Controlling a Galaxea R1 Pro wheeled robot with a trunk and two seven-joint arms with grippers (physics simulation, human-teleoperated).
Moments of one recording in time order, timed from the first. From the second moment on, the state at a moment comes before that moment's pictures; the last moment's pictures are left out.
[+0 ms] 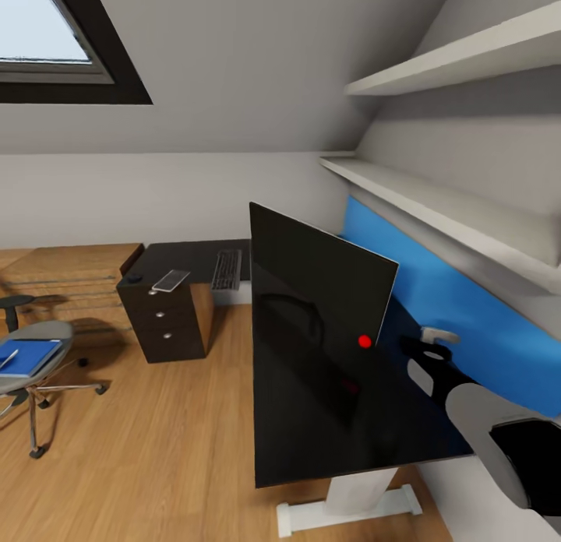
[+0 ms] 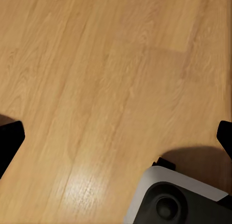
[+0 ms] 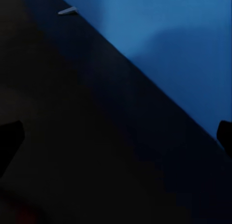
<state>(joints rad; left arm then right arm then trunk) 0.02 0.06 -0.22 -0.44 0.46 -0.38 0.37 -1.04 -0.17 0.26 -0.14 -0.45 -0.09 -0.32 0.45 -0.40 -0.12</state>
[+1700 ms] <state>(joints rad) 0.02 0.06 -0.22 -0.44 0.46 -0.38 0.37 -1.04 -0.20 0.26 -0.14 -0.45 -0.10 -0.19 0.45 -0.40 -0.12</state>
